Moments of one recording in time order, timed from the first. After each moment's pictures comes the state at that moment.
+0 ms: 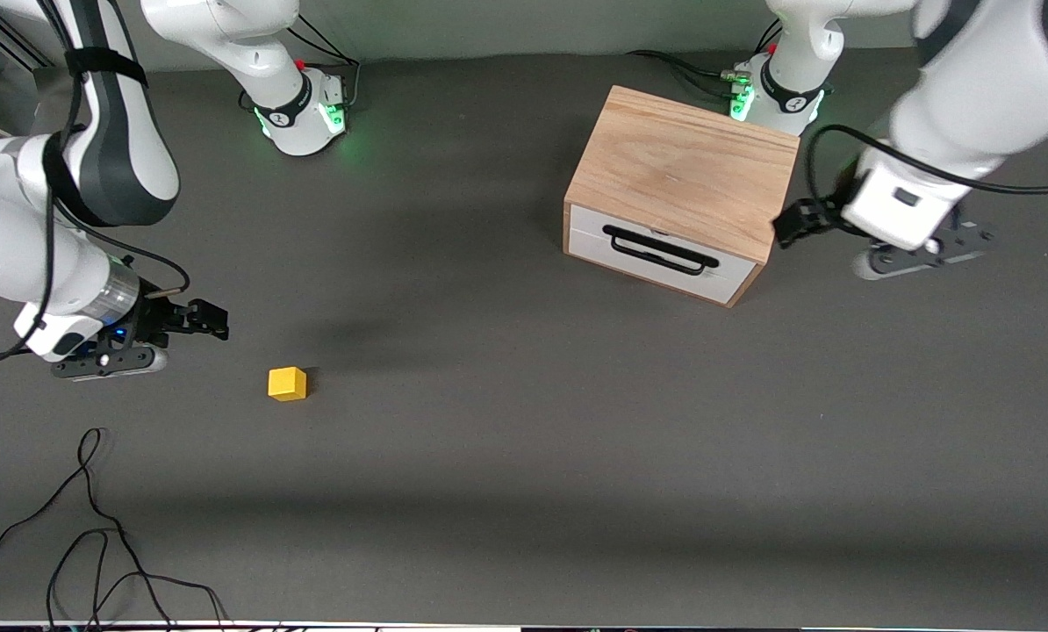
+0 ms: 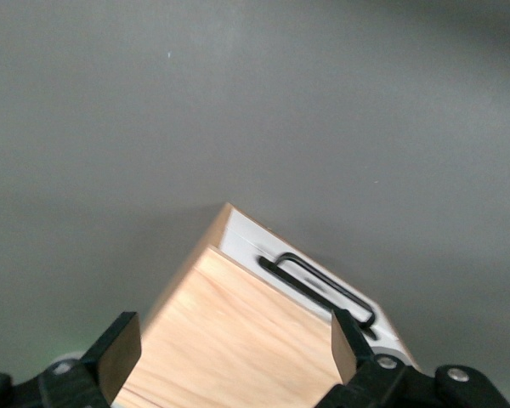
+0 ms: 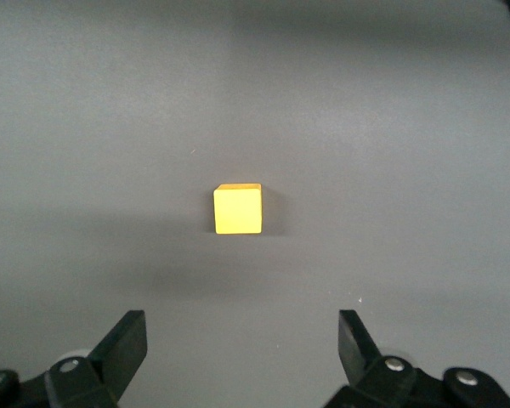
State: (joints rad) left arm -0.04 0.03 -0.31 -1.60 -0.05 1.54 -0.67; right arm 0.10 0.12 -0.06 -1.93 0.02 2.05 -0.06
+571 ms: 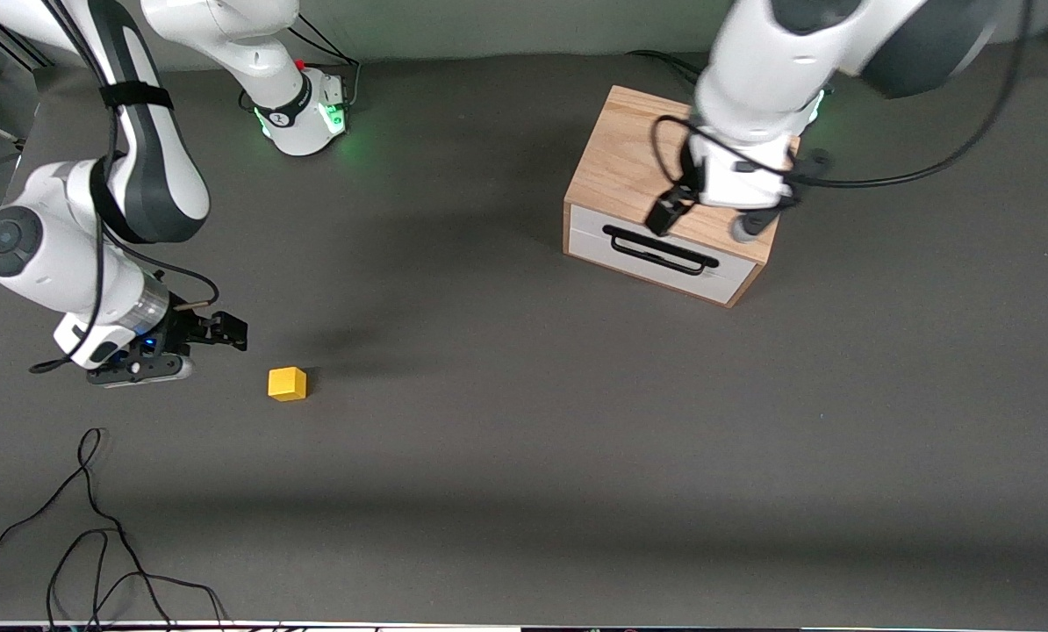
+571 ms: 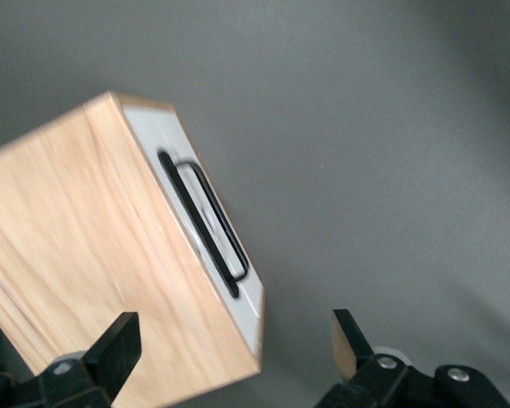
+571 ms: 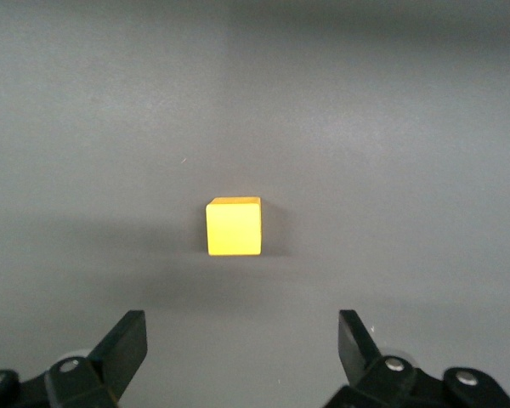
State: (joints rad) left arm -0.15 0.10 -0.49 -1.60 -0.04 1.64 -1.48; right arm 0.10 0.17 -0.06 -2.02 0.02 2.23 -0.06
